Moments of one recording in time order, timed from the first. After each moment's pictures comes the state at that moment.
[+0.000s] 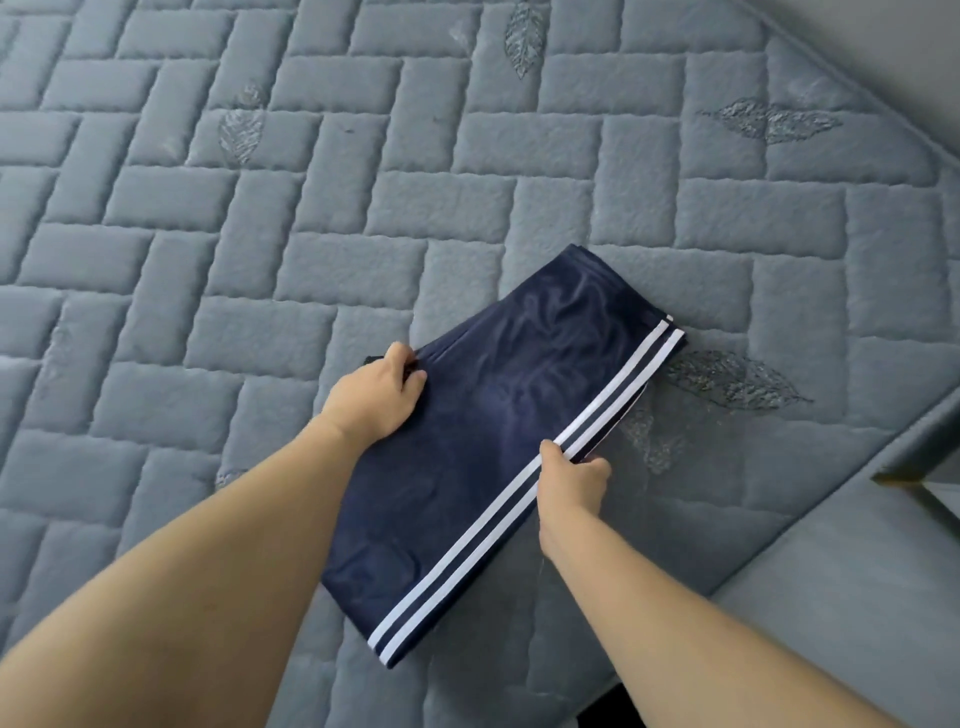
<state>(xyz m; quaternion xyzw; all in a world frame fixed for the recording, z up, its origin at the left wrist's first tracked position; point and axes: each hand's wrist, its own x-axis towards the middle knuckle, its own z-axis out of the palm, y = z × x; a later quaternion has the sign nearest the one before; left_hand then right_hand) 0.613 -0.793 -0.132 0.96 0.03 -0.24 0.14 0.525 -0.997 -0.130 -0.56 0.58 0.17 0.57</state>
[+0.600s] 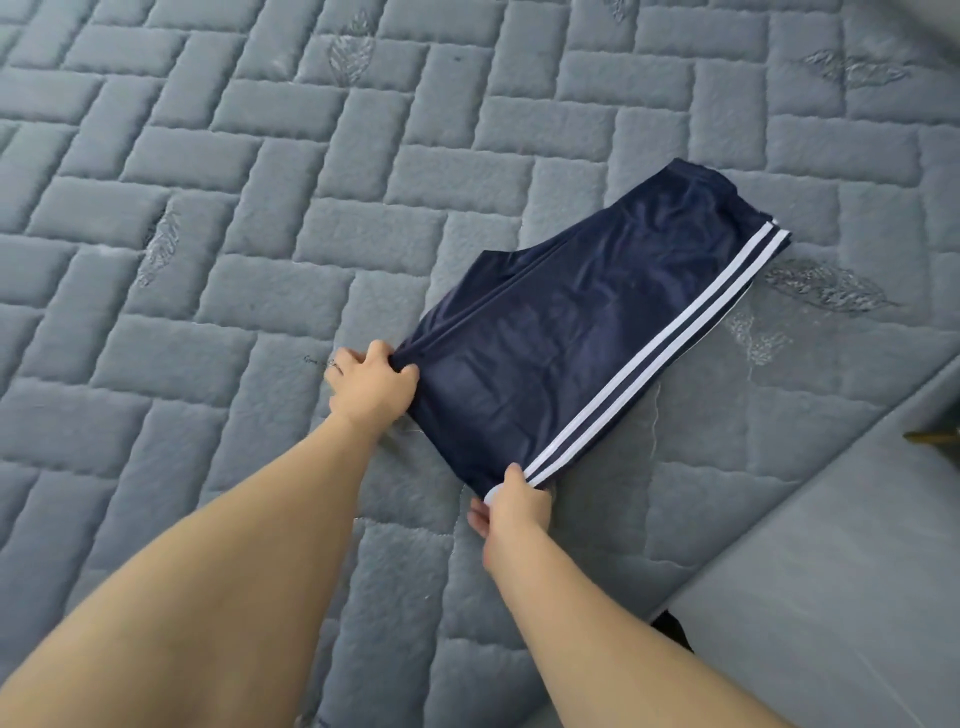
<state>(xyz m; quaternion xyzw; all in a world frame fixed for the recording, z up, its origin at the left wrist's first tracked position) 0.471 -0.663 -0.141 0.91 0.26 -0.23 0.20 0.369 -0.808 -0.128 -0.45 0.63 0.20 0.61</state>
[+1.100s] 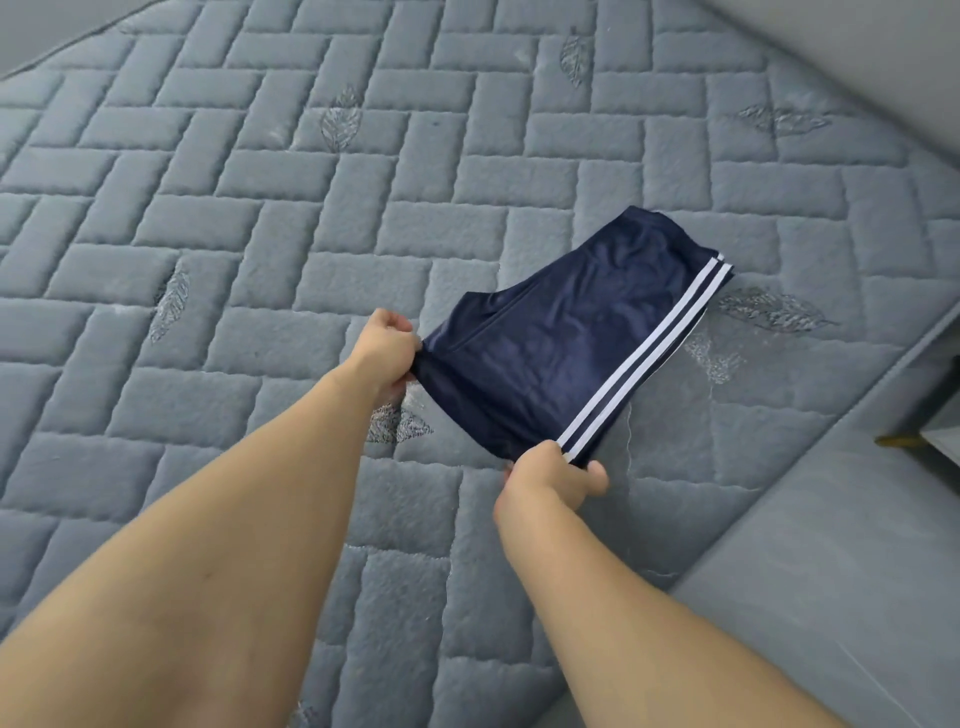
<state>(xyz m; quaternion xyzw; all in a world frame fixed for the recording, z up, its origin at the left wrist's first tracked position) 0.530 -0.689 -0.070 0.79 0.30 -0.20 0.50 0.416 -0.829 -0.073 -0.41 0.69 0.00 0.60</state>
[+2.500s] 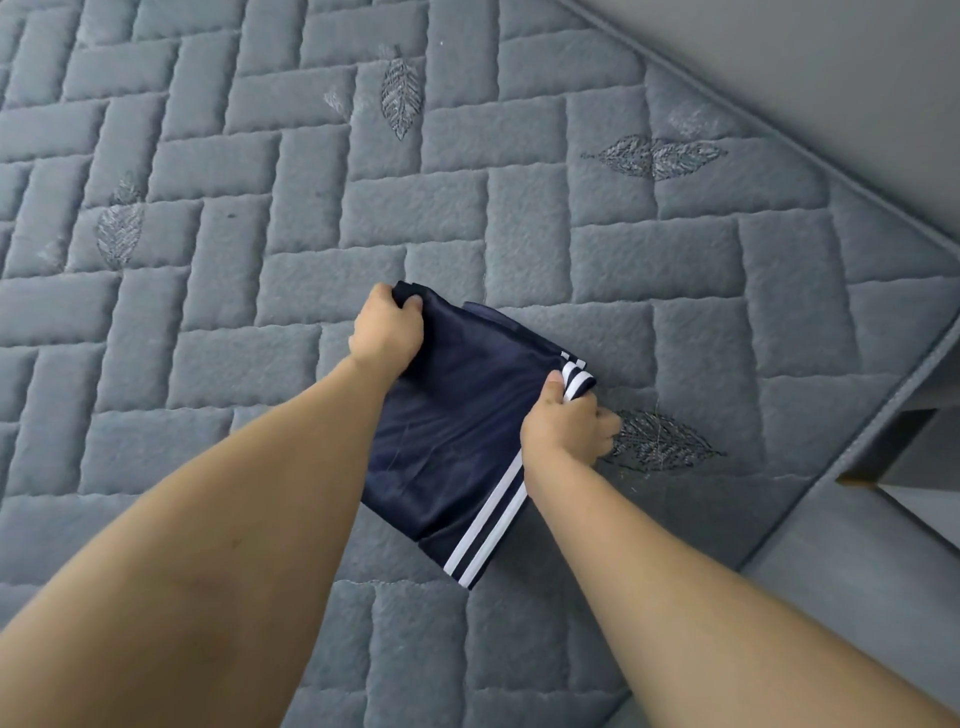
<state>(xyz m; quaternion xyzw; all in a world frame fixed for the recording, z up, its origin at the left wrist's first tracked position) 0.779 -0.953 -0.126 0.90 0.23 -0.17 0.33 0.664 -1.097 -0.129 -0.69 0.56 0.12 0.45</state>
